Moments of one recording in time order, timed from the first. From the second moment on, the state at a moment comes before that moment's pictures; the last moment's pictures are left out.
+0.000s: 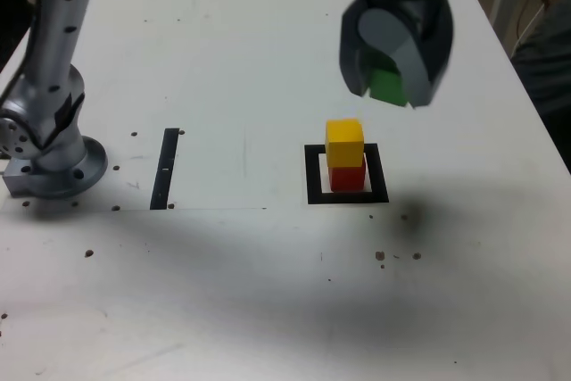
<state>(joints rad) -0.20 2.06 -2.07 1.58 0.17 0.28</state>
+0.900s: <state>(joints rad) -0.12 2.02 -1.92 1.59 0.04 -0.13</state>
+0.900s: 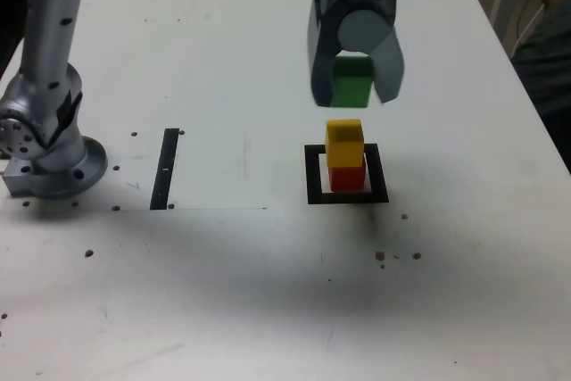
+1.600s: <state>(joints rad) -0.11 2.08 -1.90 1.56 0.00 -0.10</state>
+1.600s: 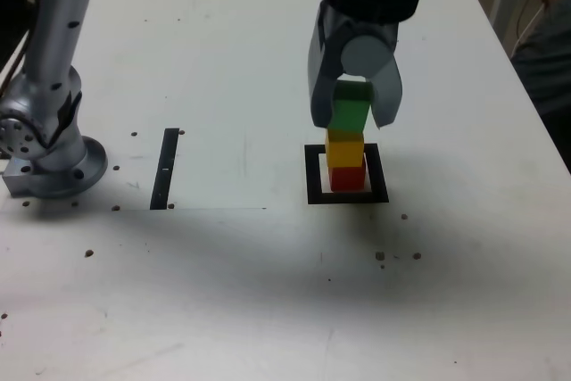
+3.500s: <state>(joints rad) -0.09 1.79 -1.64 1.54 0.09 -0.09</state>
